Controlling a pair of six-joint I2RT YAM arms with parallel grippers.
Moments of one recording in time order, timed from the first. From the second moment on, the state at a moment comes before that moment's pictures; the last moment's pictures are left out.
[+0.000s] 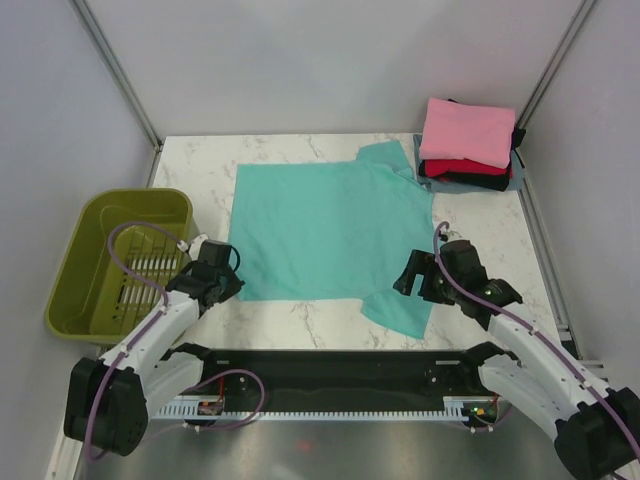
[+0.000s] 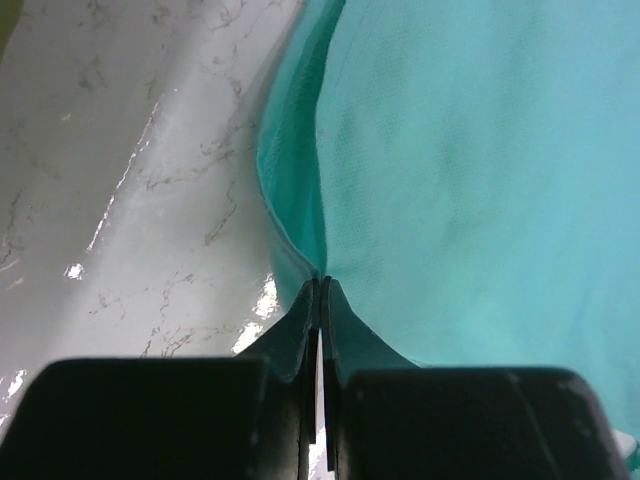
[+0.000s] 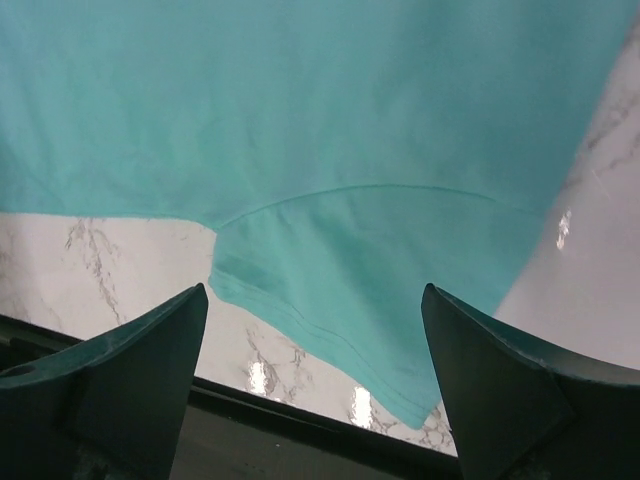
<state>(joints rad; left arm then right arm) -0.26 0.99 0.48 -0.48 -0.23 -0.81 0.40 0.85 0.55 -0.50 -0.12 0.59</state>
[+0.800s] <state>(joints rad) -0.26 0.82 0.47 -0.43 -0.20 -0.80 0.66 0.73 0.36 -0.74 0.11 1.13</state>
